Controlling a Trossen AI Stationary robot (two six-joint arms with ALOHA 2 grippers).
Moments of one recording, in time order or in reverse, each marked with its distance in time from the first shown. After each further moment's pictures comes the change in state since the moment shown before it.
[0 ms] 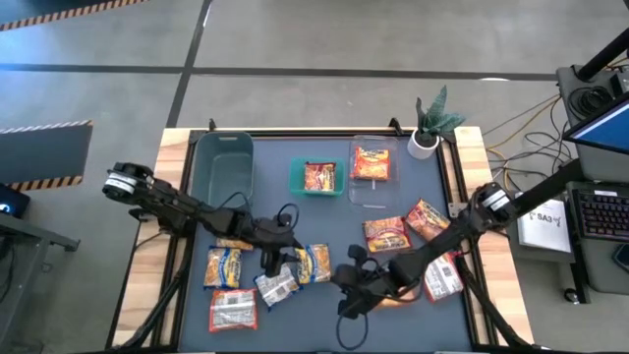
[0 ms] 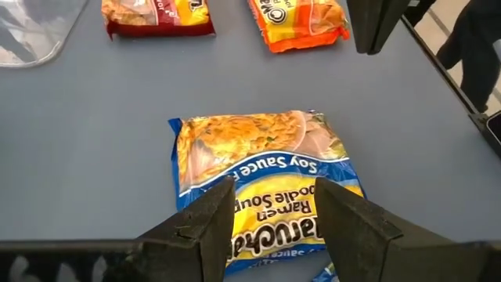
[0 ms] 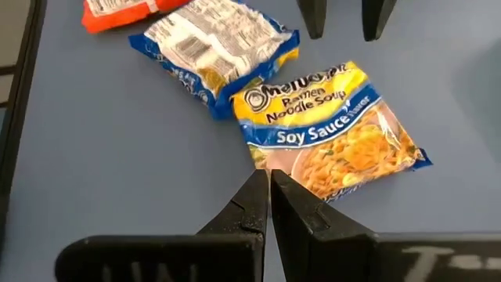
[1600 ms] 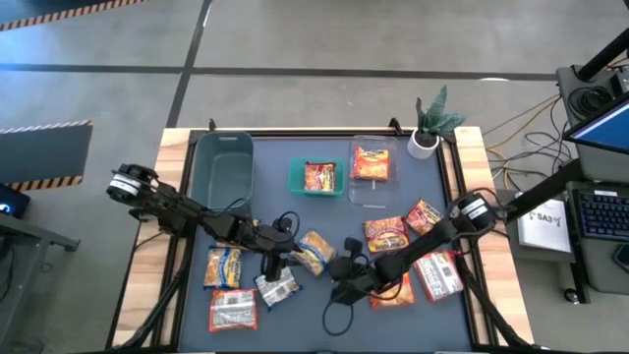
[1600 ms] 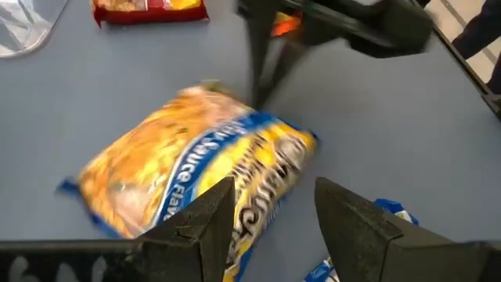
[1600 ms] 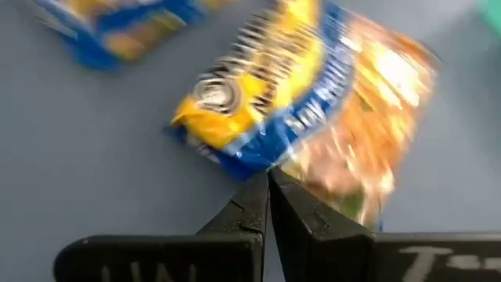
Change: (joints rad) left arm -0.041 0.042 -0.003 0.021 -0.047 0.006; right arm -0.077 0.159 -0.067 0.090 0.113 -0.077
